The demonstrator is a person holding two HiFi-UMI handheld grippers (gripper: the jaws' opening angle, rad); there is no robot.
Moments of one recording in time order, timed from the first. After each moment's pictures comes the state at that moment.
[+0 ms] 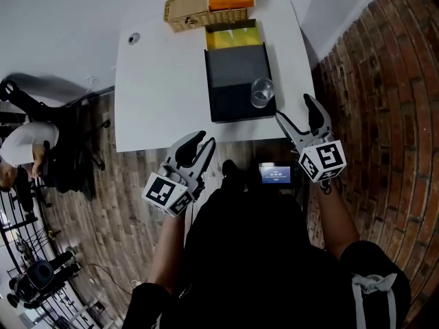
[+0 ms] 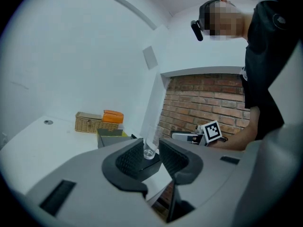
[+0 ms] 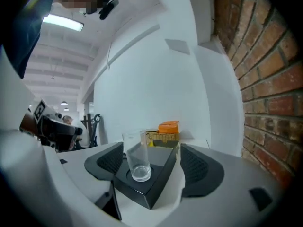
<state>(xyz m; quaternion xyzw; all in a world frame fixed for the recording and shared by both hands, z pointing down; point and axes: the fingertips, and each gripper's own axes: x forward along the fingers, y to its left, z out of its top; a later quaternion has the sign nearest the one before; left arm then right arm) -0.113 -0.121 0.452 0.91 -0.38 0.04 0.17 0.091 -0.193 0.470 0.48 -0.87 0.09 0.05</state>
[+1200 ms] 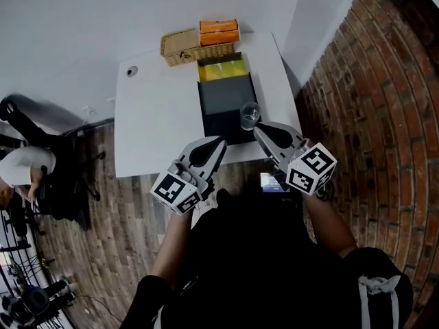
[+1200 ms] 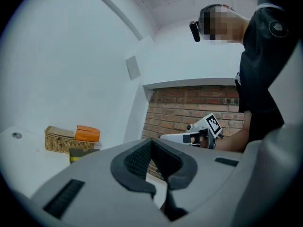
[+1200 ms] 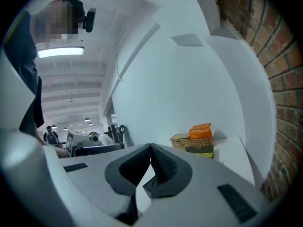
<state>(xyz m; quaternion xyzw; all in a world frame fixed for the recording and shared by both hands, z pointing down) -0.055 -0.142 0.389 0.95 -0.28 -0.03 0.12 0.021 -0.165 0.381 0.35 -0.92 0.16 0.00</state>
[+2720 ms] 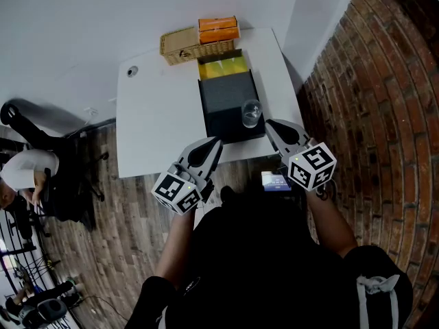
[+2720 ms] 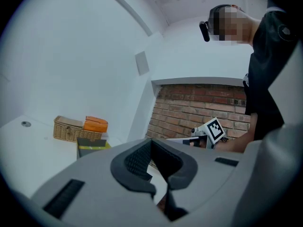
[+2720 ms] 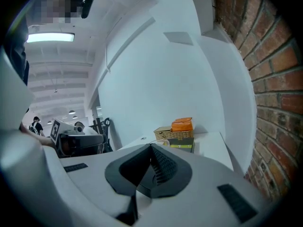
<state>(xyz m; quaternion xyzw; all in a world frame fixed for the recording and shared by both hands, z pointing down) -0.071 -0.145 0.411 0.94 -0.31 -0.02 0.16 0.052 -0.176 0.425 0.43 -0.89 0.17 0.05</state>
